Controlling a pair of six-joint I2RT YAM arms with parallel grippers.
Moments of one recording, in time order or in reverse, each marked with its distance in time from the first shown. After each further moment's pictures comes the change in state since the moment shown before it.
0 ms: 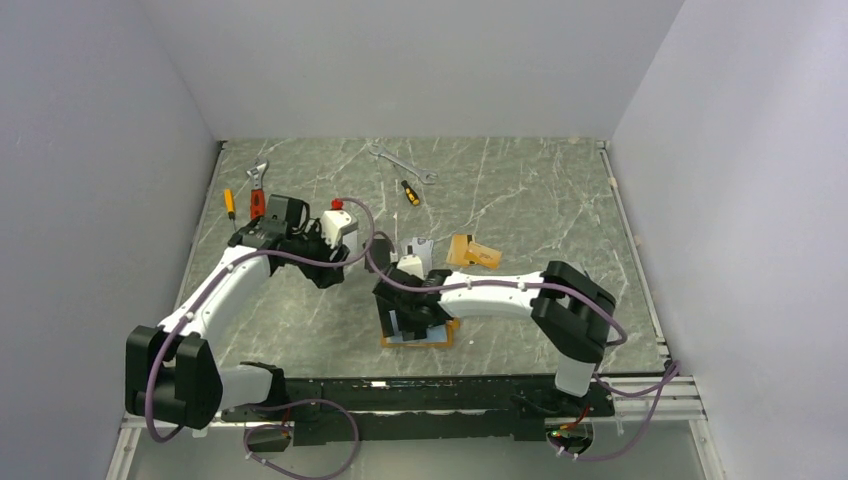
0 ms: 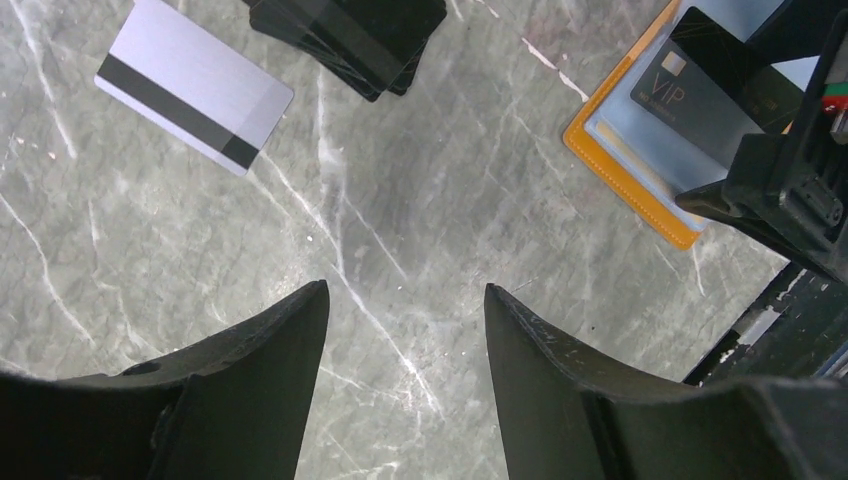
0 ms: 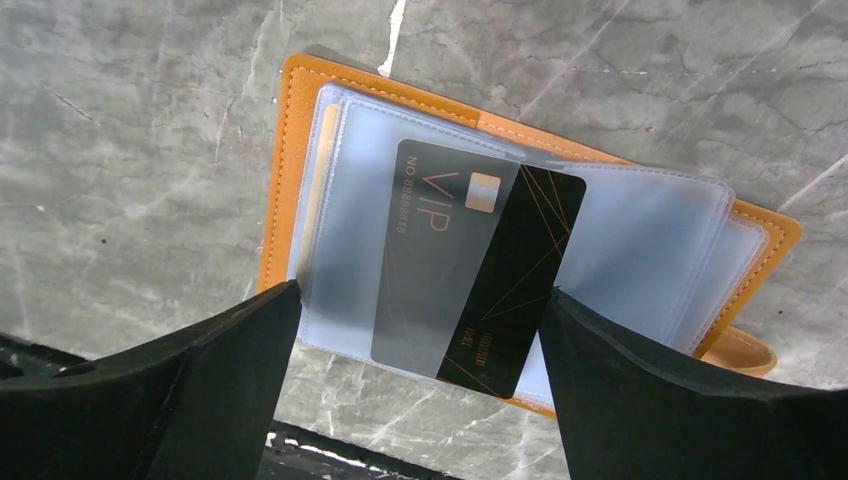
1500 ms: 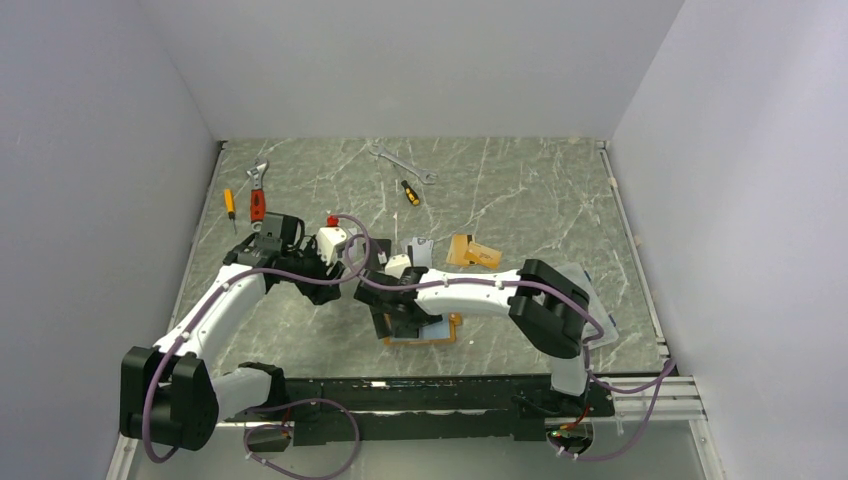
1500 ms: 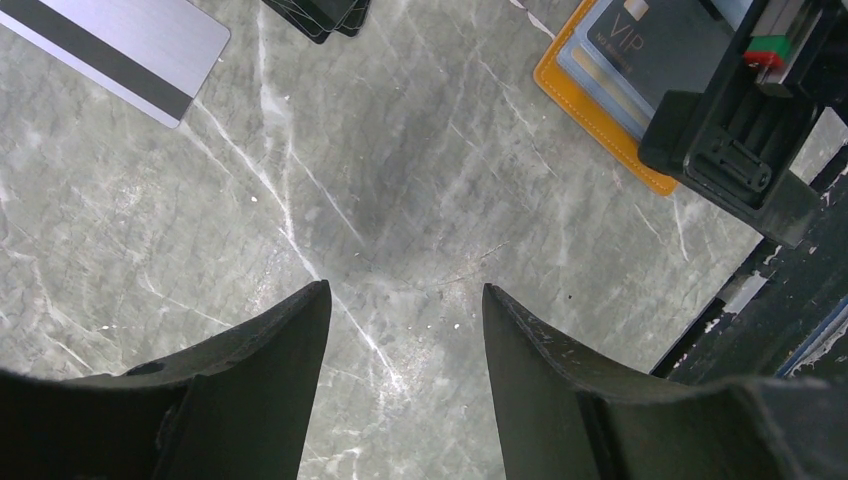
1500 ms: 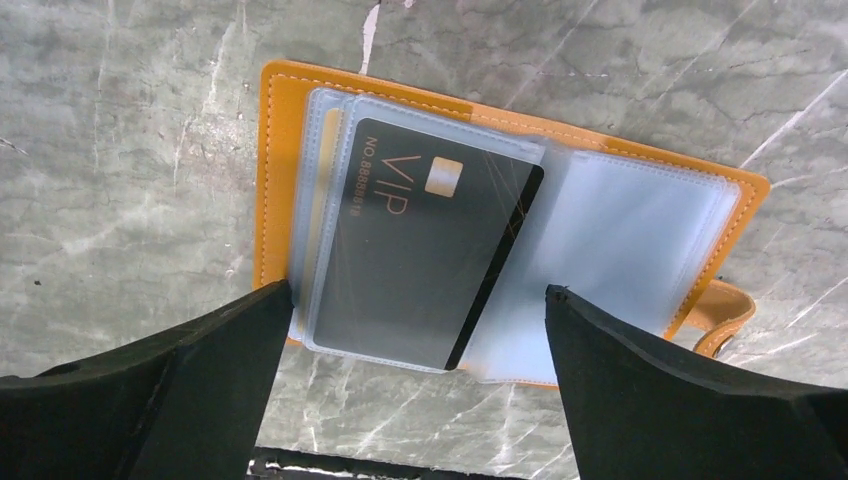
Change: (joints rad) left arm 0.032 -0.104 -0.133 -0.002 0.037 0.020; right arm 0.054 0.145 0.223 -0.261 0.136 0.025
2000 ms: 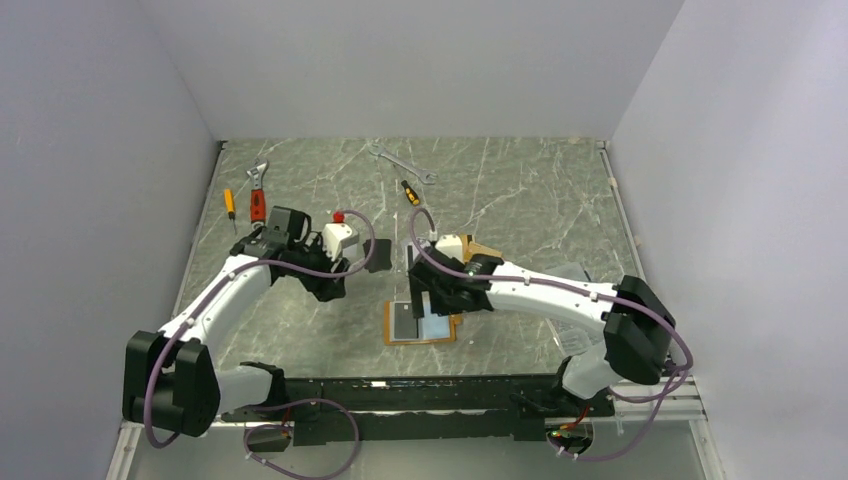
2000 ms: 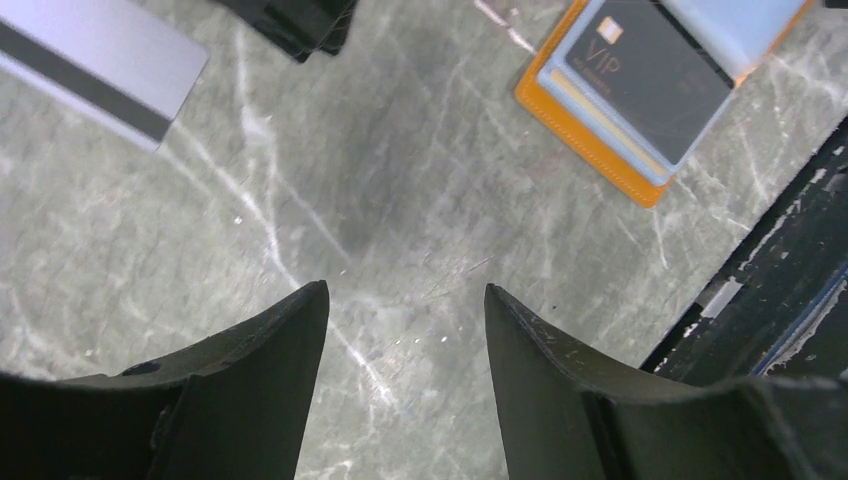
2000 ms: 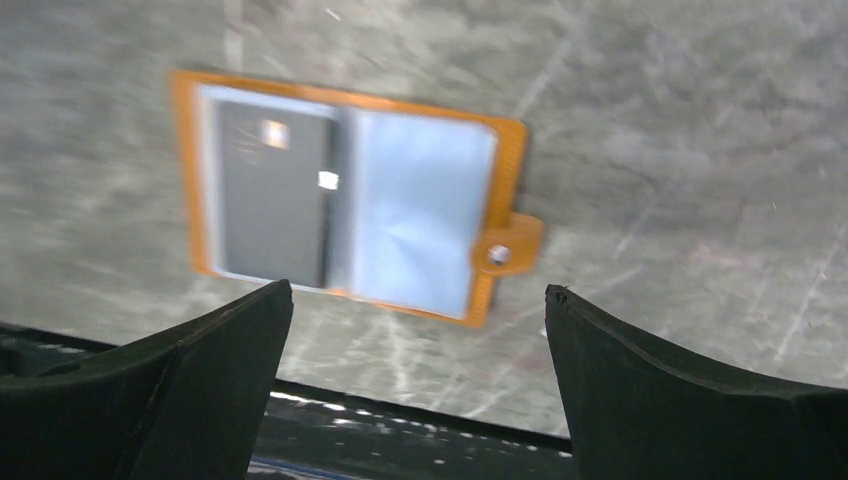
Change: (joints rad) left arm -0.017 0.058 0.043 -0.013 0.007 -0.024; right arm -0.137 -0.404 -0.222 0.026 -0.033 -0.043
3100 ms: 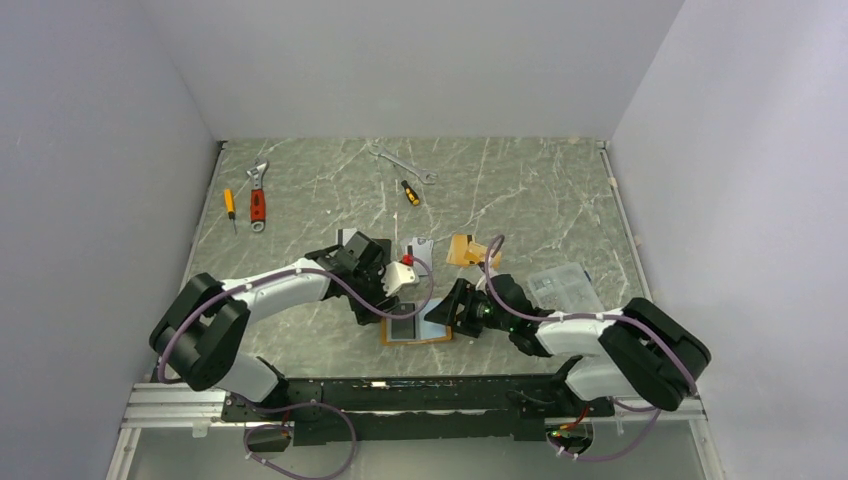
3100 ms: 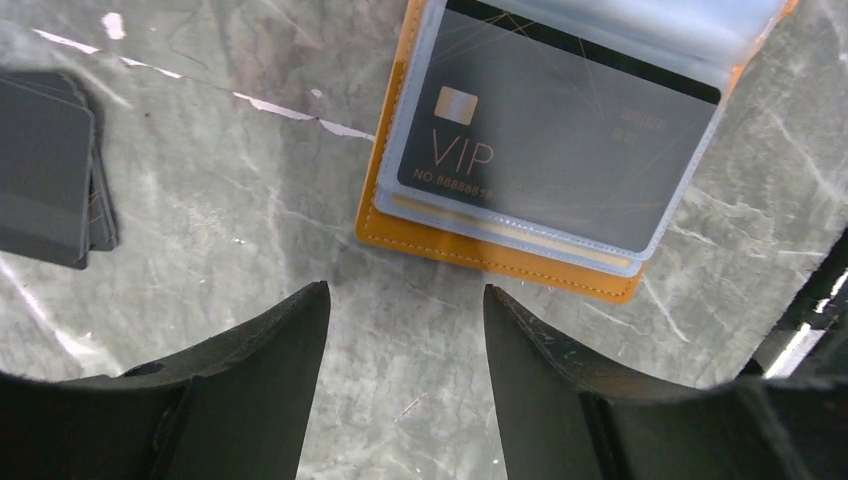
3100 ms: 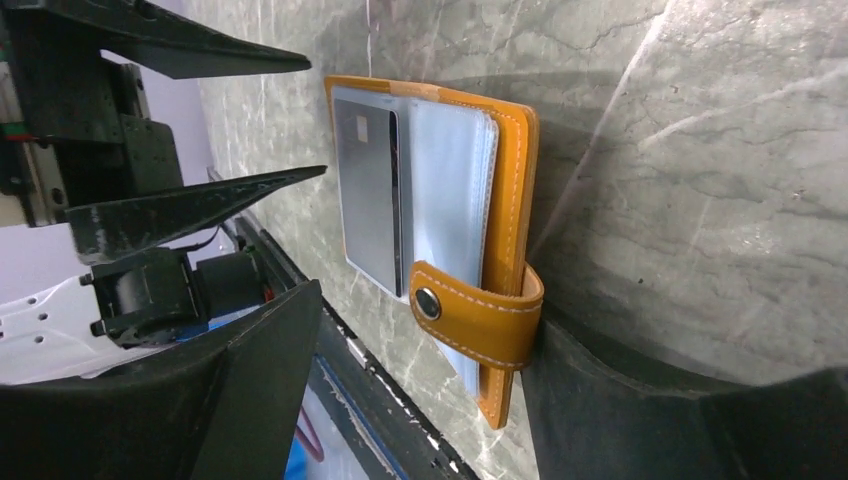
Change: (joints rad) left arm -0.459 0.248 -0.028 0.226 -0.227 -0.011; right arm -0.286 -0.210 -0.867 1.241 -0.560 0.254
